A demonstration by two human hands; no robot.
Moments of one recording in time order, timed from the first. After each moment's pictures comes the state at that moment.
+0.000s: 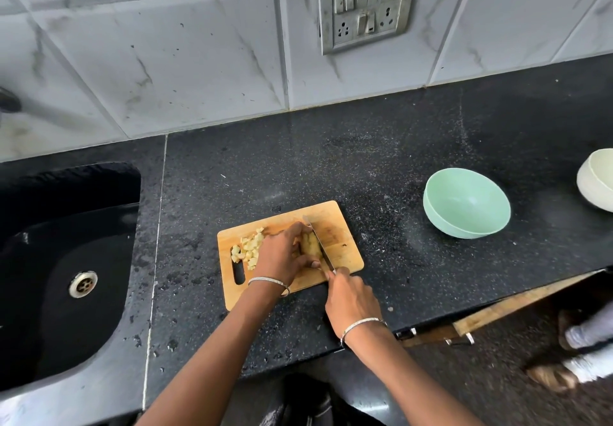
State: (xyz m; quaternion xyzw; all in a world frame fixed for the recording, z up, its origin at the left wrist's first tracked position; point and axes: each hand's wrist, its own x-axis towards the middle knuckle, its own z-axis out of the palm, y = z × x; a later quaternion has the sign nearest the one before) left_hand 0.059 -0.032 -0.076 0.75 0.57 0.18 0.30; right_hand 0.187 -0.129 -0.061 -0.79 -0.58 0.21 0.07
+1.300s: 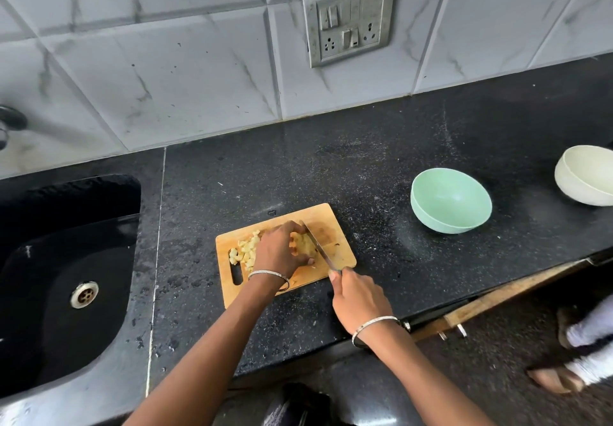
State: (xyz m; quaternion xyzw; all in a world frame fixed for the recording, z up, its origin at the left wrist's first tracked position) left_hand 0.068 -0.035 -0.059 0.75 0.59 0.16 0.26; right_hand 0.208 -0.146 -0.036 -0.77 -0.58 0.26 0.10
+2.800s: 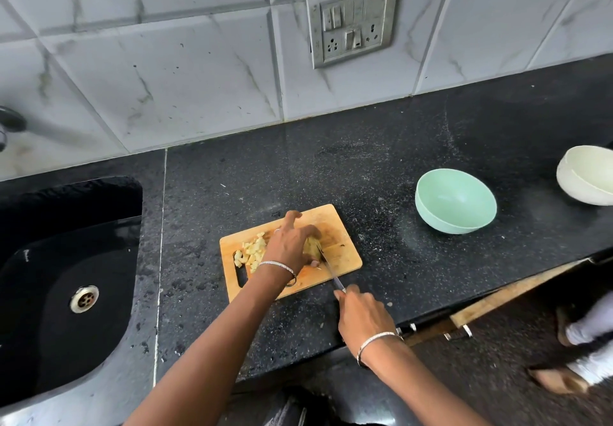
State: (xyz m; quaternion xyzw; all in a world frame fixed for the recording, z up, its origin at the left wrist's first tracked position) left_hand 0.072 -0.026 -0.047 0.82 0.54 0.04 0.18; right_hand 0.194 -0.163 -0.055 -0.78 -0.57 0.23 0.04
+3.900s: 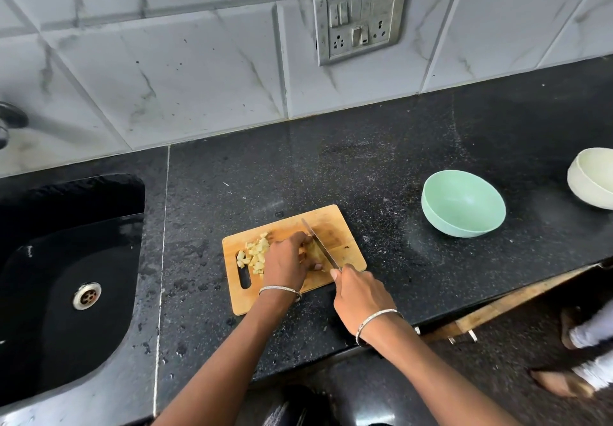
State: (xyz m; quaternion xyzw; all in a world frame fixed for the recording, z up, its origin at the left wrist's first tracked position) left_hand 0.067 -0.047 -0.066 0.72 0.60 0.21 0.28; right_hand 0.195 -0.132 -0.028 -0.76 -0.60 0.25 0.07
